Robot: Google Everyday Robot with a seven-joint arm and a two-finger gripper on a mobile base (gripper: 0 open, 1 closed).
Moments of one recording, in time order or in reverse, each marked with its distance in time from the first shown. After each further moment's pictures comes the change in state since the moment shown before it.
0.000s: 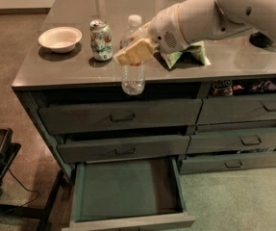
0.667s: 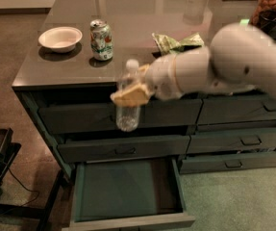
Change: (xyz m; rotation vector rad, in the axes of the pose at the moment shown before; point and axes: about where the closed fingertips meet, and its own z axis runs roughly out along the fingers) arm 0.062 0.065 0.024 -0.036 -0.042 0.056
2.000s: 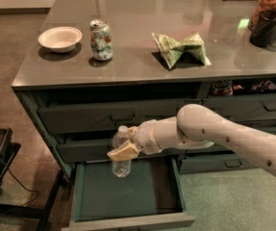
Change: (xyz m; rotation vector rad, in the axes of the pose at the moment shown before) arm 0.180 0.032 0.118 -0.139 0.040 0.061
